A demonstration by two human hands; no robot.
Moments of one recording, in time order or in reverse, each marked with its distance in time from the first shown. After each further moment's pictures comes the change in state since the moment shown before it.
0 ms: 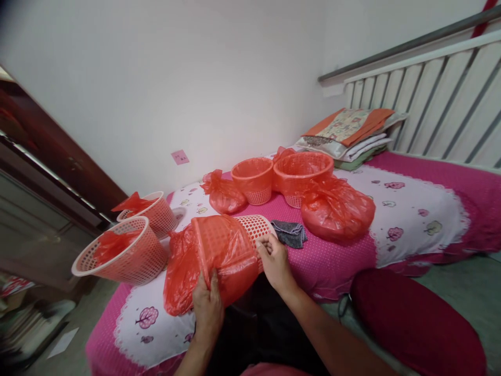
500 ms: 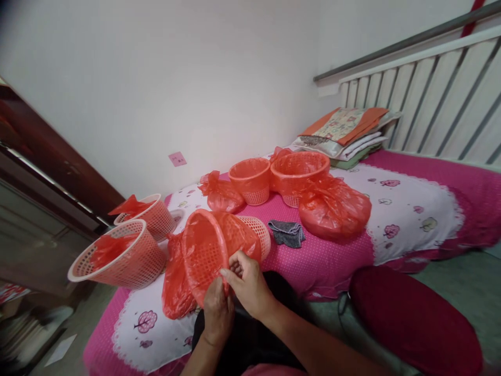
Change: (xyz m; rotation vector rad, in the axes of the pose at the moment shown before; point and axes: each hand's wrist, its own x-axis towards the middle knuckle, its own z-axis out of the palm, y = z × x) left_hand -0.016 -0.049 0.028 0.288 0.039 0.701; right_hand -0.038 -0.028 0.044 0.054 -0.278 -0.001
